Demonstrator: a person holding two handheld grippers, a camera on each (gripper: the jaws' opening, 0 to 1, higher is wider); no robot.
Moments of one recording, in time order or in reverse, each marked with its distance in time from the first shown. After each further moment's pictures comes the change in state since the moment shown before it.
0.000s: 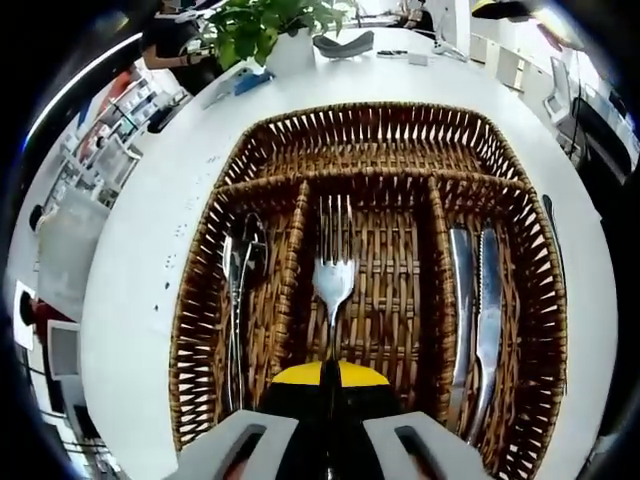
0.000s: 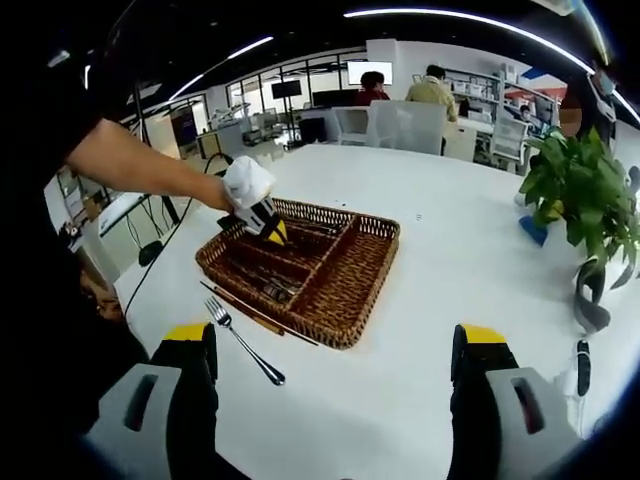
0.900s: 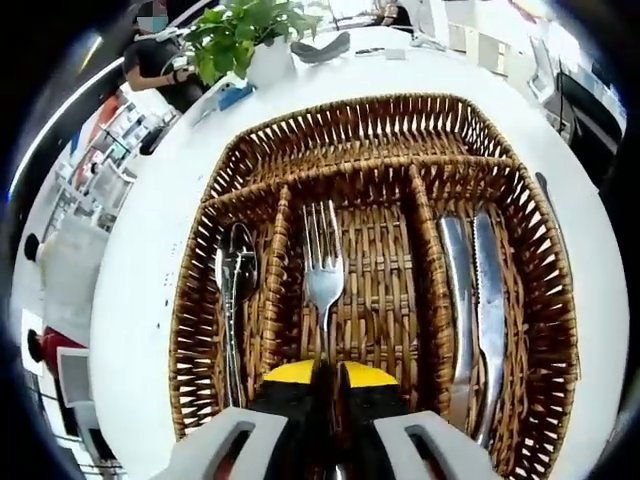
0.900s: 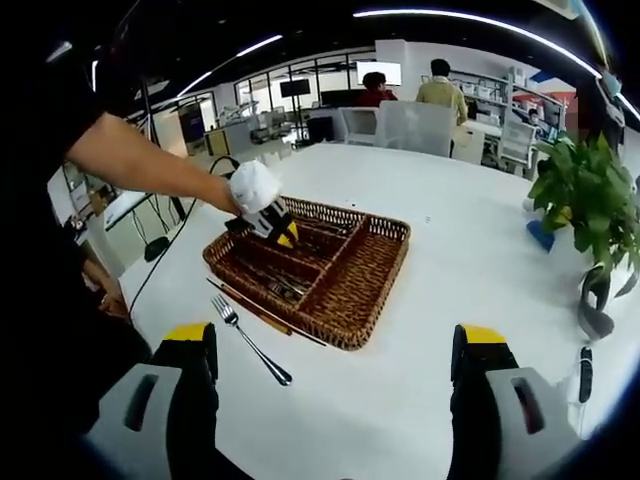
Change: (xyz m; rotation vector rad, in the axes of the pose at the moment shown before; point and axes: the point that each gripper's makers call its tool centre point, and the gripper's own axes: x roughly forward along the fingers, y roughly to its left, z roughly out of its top) left arm -0.003 -0.008 0.002 0.086 -0.049 0.009; right arm 0.002 0.012 0.000 -0.031 0.006 0.030
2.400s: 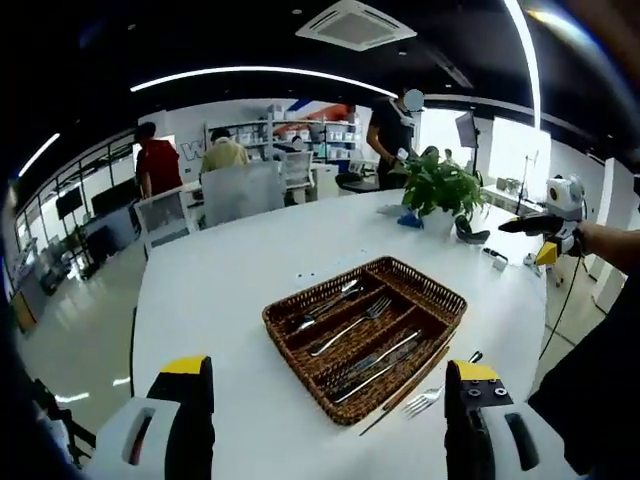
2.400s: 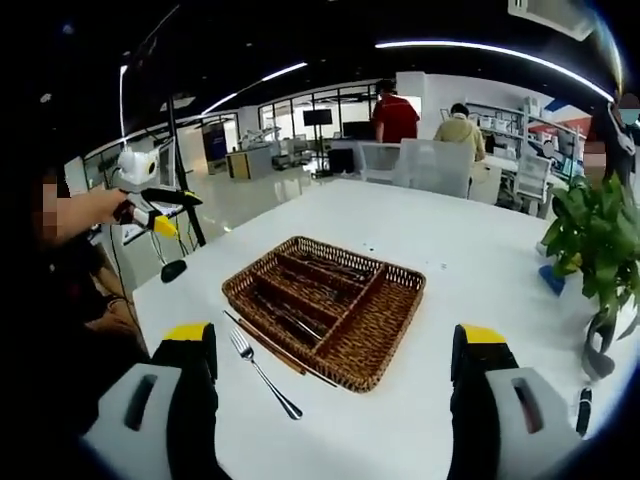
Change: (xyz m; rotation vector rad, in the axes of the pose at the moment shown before) left arm -0.273 -0.090 -0.067 -0.875 -0.465 0.418; right arm -0.017 0.021 0.050 -0.061 -0.151 0.081
